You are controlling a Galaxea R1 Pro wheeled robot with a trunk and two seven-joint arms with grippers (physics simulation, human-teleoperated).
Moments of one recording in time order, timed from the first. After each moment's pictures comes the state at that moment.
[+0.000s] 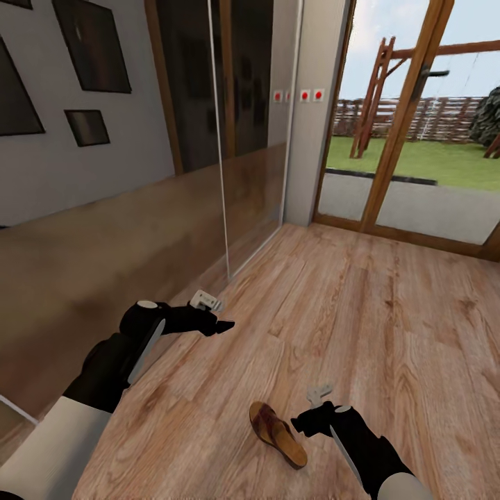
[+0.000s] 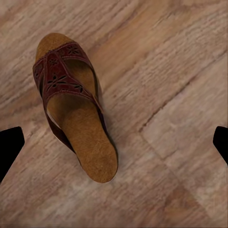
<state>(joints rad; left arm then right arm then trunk) -0.75 0.12 -0.30 -1.30 0.01 0.81 -0.62 -0.51 0.01 0.12 -0.65 0.21 0.40 0.26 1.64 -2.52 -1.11</state>
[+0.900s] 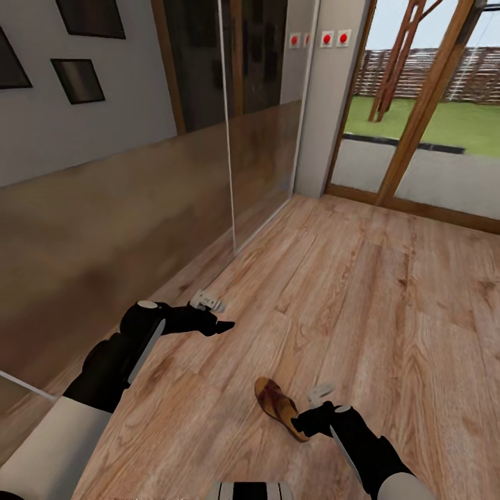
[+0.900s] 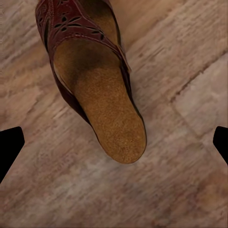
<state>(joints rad) -0.75 0.12 -0.30 -1.30 0.01 0.81 -0.62 -0.51 0.01 0.12 -0.65 0.21 0.40 0.26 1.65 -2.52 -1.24</state>
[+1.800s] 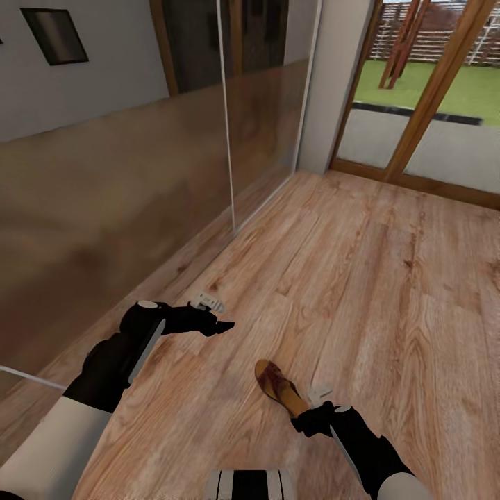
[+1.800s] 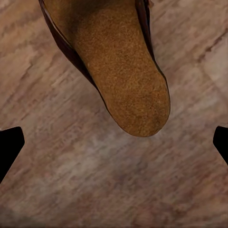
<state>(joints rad) -0.75 0.12 -0.30 -1.30 0.01 0.81 -0.62 -0.51 0.01 0.12 -0.65 0.21 0.40 0.27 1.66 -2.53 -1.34</state>
